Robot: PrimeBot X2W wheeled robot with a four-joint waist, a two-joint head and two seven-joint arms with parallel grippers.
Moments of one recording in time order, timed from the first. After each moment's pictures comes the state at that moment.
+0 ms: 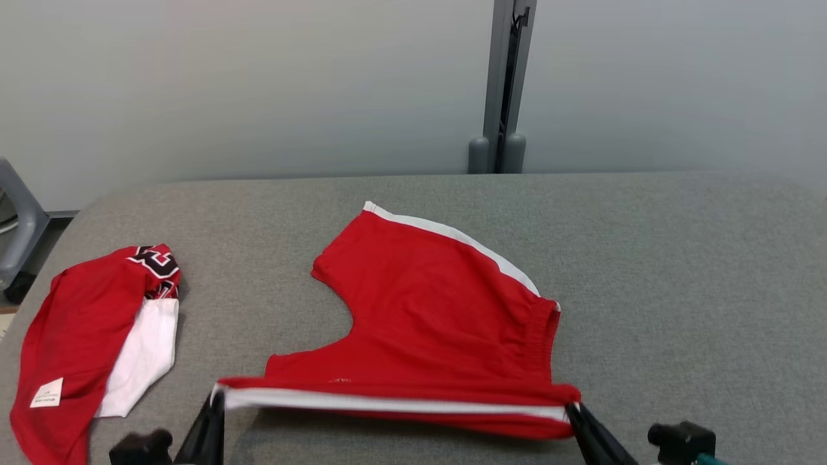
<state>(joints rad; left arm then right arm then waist) 0.07 0.04 0.06 0.51 -0.22 -0.13 -0.26 0.03 -0.10 0.38 0.46 0.50 0.13 -0.26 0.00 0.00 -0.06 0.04</state>
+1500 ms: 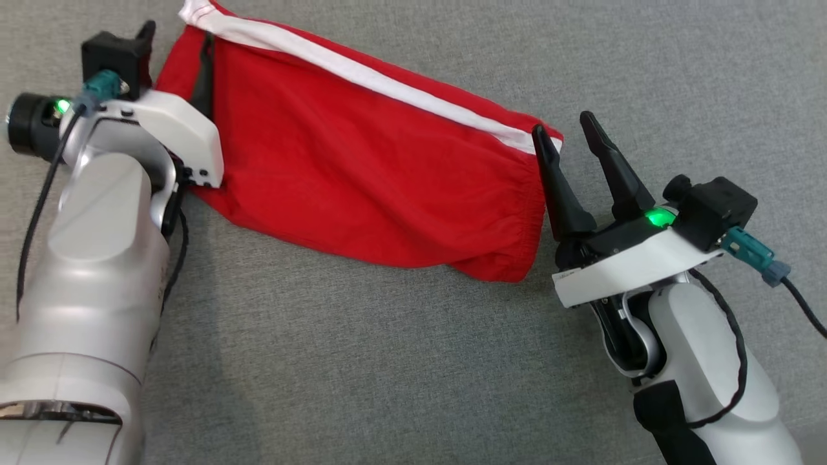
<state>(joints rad) -1.06 0.14 -0.17 1.13 -0.05 -0.07 -0.26 -0.54 -0.05 0.33 0.30 0.46 0.13 -0.26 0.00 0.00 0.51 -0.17</state>
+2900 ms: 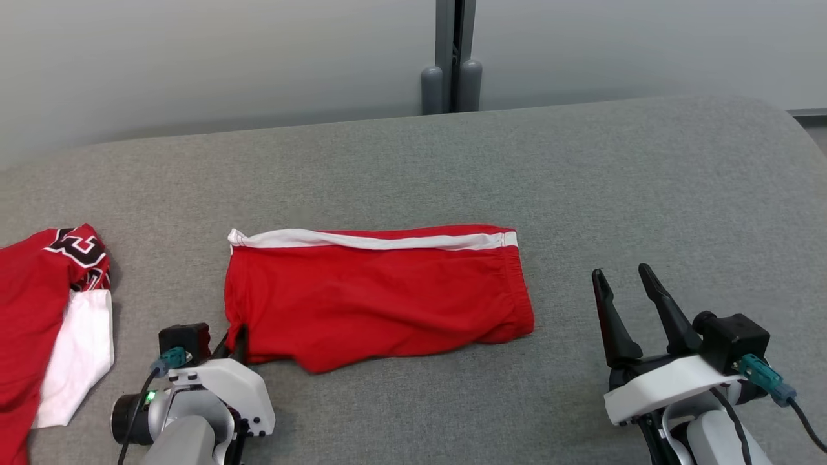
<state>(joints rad) -0.52 0.05 -0.11 1.17 -0.24 -0.04 -0.26 -0.21 -0.05 0.15 0.34 0.29 0.13 -0.26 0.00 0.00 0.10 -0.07</state>
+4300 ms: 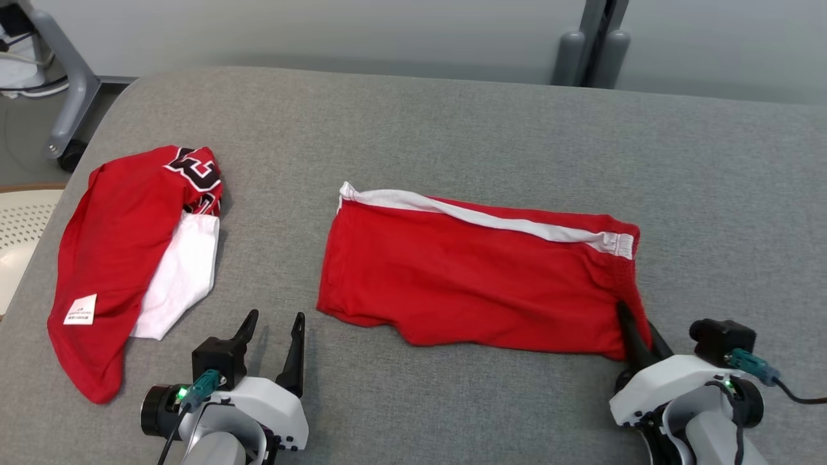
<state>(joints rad) -0.27 0.05 -0.21 0.66 -0.22 0.00 -0.26 -0.34 -0.04 0.14 0.75 0.41 0.13 -0.27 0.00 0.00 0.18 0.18</state>
